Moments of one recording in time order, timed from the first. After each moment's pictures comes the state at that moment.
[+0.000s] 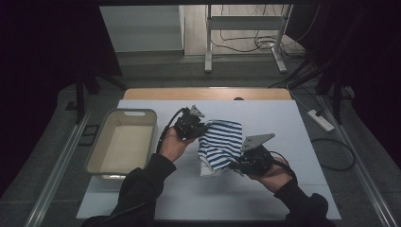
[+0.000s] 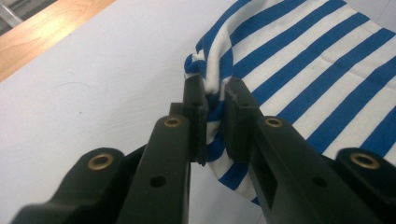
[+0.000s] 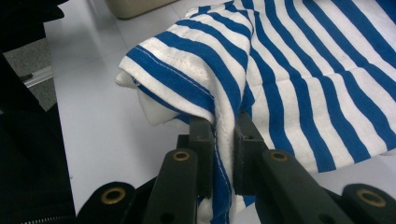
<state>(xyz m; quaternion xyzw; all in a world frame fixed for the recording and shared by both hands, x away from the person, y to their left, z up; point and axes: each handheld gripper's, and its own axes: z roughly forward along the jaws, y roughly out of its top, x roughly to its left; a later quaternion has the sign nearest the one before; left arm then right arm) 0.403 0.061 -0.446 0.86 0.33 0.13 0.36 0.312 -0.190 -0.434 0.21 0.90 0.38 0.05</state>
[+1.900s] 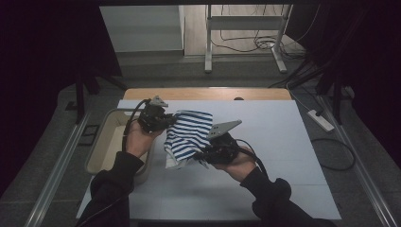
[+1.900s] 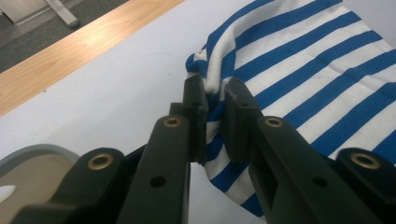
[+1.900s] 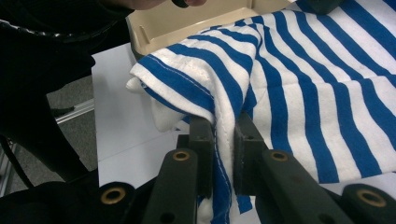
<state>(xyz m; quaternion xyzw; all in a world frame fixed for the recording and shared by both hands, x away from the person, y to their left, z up) 0.391 0.160 -0.413 0.84 0.38 0.16 0.36 0.324 -0.098 -0.411 0.17 0.88 0.45 0.01</state>
